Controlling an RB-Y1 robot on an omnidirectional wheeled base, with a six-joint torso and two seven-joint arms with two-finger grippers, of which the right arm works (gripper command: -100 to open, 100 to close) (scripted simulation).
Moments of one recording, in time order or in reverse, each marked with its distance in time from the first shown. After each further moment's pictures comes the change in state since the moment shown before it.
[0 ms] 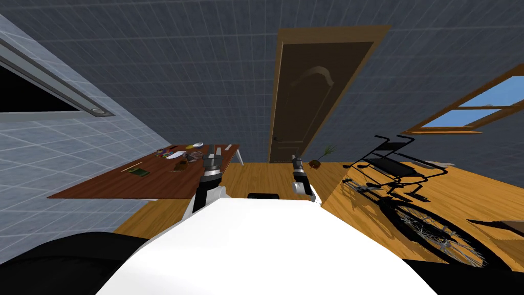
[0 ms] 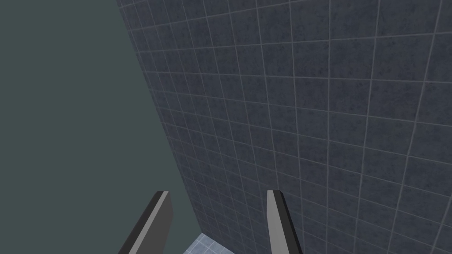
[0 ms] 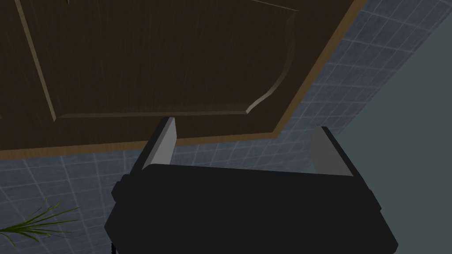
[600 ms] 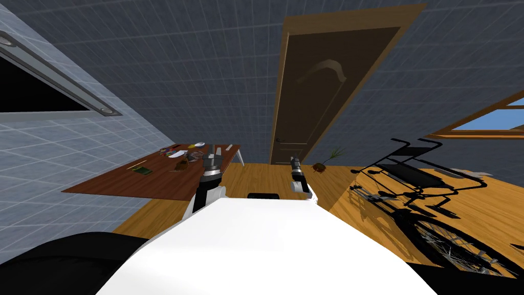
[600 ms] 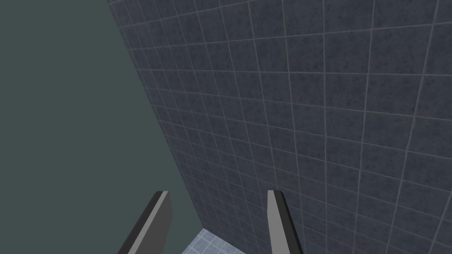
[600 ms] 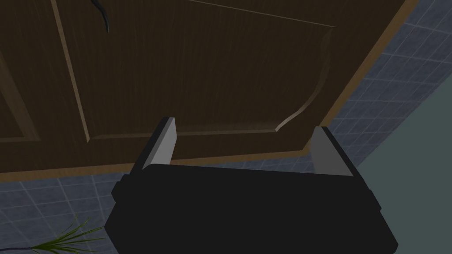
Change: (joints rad) arm -0.072 -0.017 0.010 0.162 -0.060 -0.025 0.011
